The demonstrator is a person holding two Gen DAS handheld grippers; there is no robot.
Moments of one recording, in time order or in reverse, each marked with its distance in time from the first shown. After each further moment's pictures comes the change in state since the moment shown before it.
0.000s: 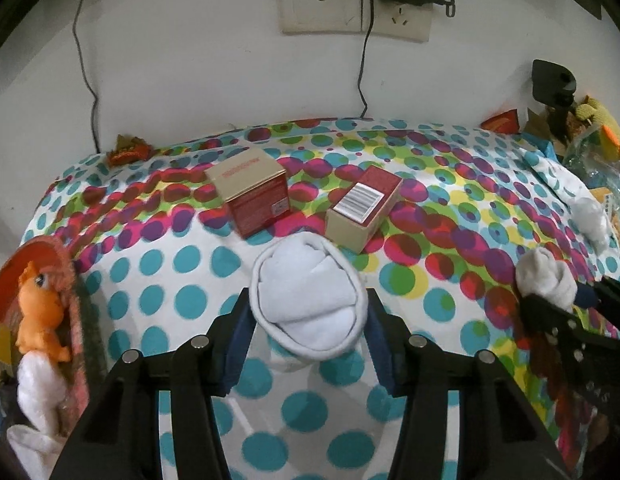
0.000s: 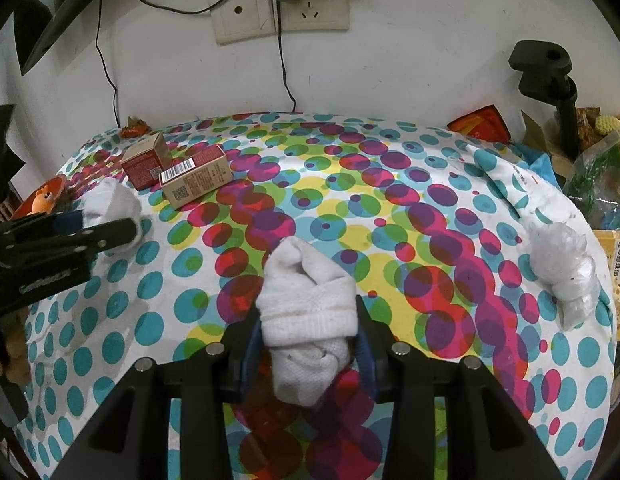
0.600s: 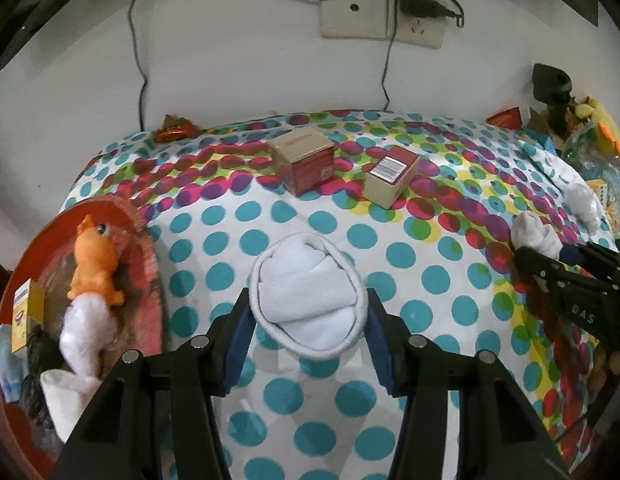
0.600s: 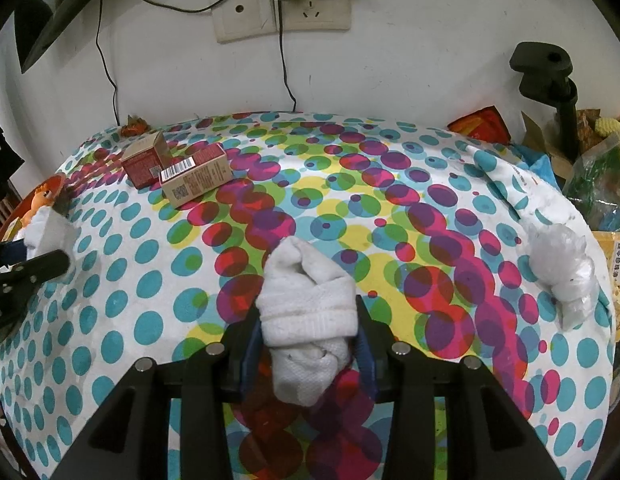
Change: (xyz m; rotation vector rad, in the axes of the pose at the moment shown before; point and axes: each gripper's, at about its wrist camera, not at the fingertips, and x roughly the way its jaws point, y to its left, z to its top) left arm -0.049 0.027 -0.032 -0.035 0.017 0.040; right arm 0.001 -0.001 0.002 -0.002 0.001 -0.003
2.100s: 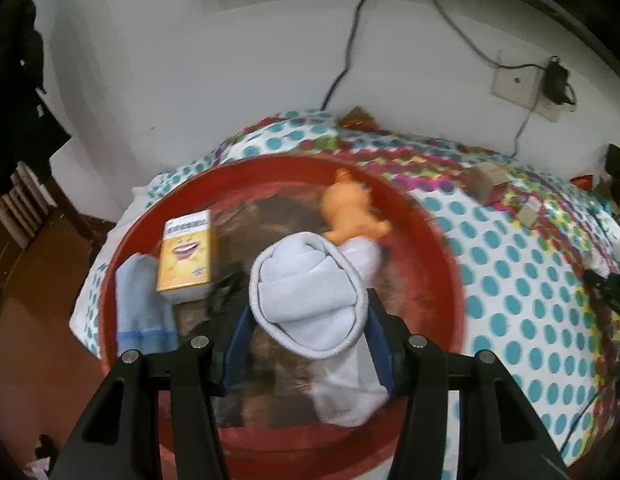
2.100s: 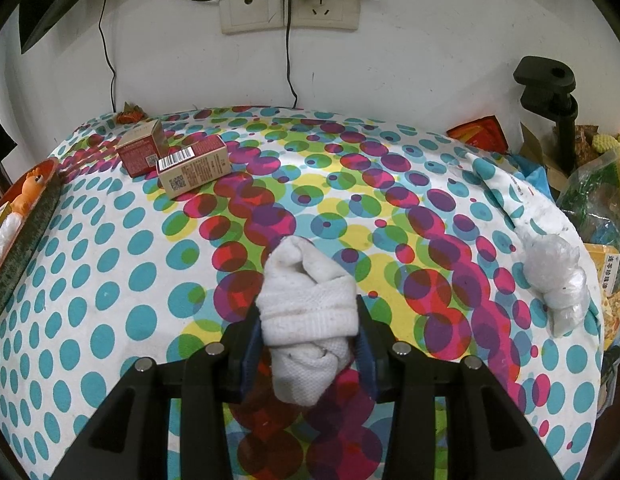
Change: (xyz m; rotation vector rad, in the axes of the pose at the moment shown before) left arm -0.079 0.185 -0.057 -0.232 -0.019 0.190; right arm 0.002 0.009 0.000 -0.041 0.009 -0.053
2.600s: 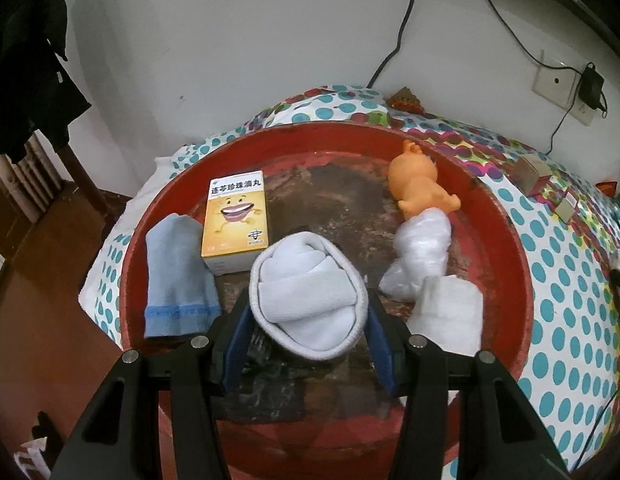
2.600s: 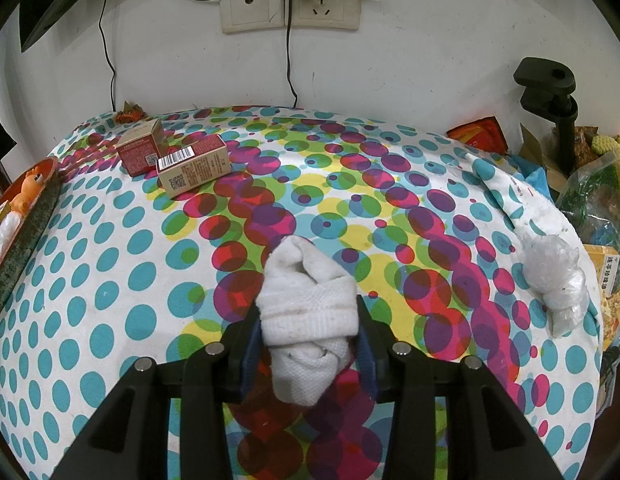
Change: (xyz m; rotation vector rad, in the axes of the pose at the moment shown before) left arm 0.019 0.043 -0.019 -0.055 0.043 0.031; right arm 0.000 0.001 0.000 0.000 0.000 -0.002
